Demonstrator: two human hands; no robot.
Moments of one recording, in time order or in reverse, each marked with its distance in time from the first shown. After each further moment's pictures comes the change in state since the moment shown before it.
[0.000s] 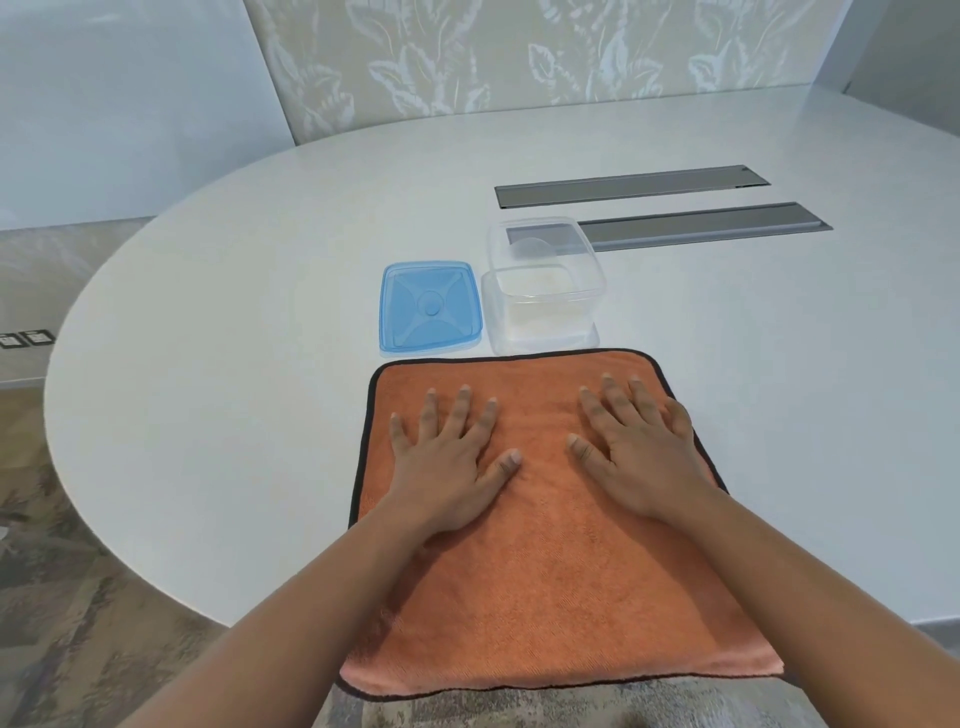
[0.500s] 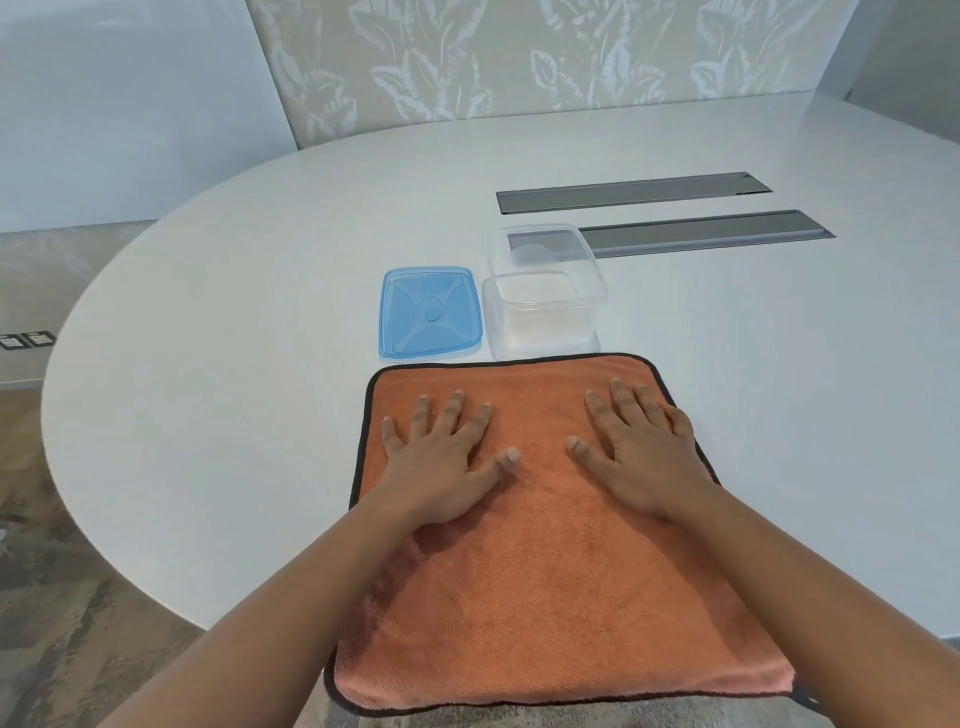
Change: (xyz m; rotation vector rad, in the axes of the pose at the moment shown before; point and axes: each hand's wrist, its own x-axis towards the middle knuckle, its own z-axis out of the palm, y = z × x) left_hand 0.017 -0.011 -0.002 -0.067 -0.075 -0.039; right_hand 0.016 0.014 0.007 0.035 -0.012 0.029
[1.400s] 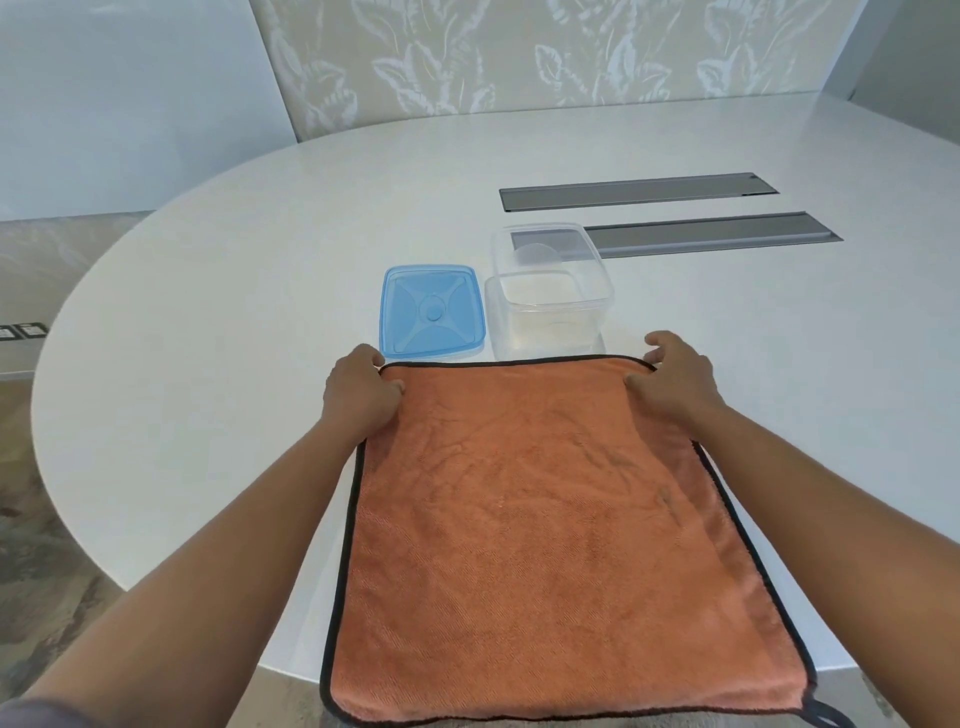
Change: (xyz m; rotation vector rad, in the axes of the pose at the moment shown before) left_hand 0.064 -0.080 -0.052 -0.469 0.350 -0.401; right_hand 0.075 0.030 -0.047 0.597 0.158 0.377
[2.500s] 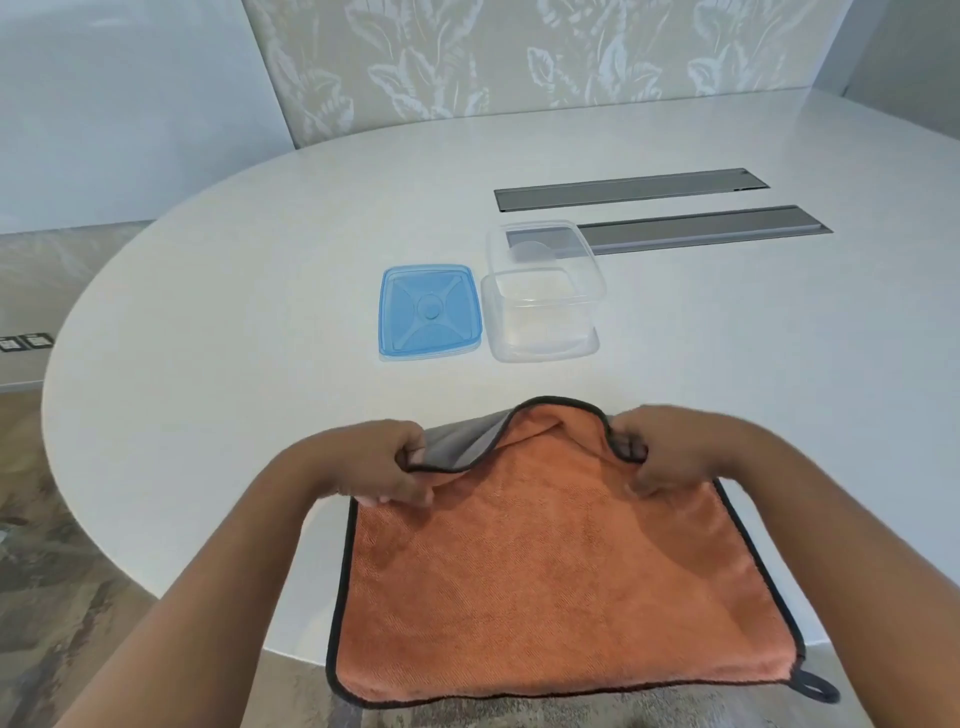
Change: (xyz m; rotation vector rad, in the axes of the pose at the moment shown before) left_hand -0.092 0.019 -0.061 0.149 -0.874 0.181; right_hand -0.085 -0.017 -0.038 -0.482 -0.691 -0.335
